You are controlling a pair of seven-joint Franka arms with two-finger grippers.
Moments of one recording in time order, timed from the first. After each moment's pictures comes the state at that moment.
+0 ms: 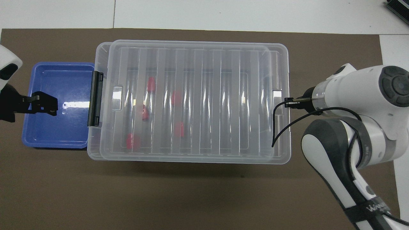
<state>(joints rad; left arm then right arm) -0.10 -0.04 -0.03 -1.62 0.10 1.49 -0.25 0.13 0.03 0.06 -1.97 0.07 2.12 0.15</state>
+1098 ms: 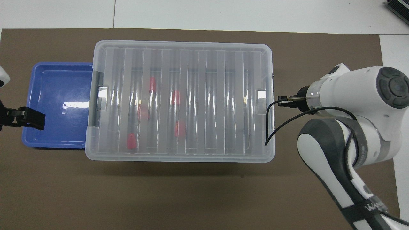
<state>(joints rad) -0.10 -0.07 0.01 -1.63 0.10 1.42 -0.04 0.10 0.01 0.05 -1.96 0.14 2.11 0.15</state>
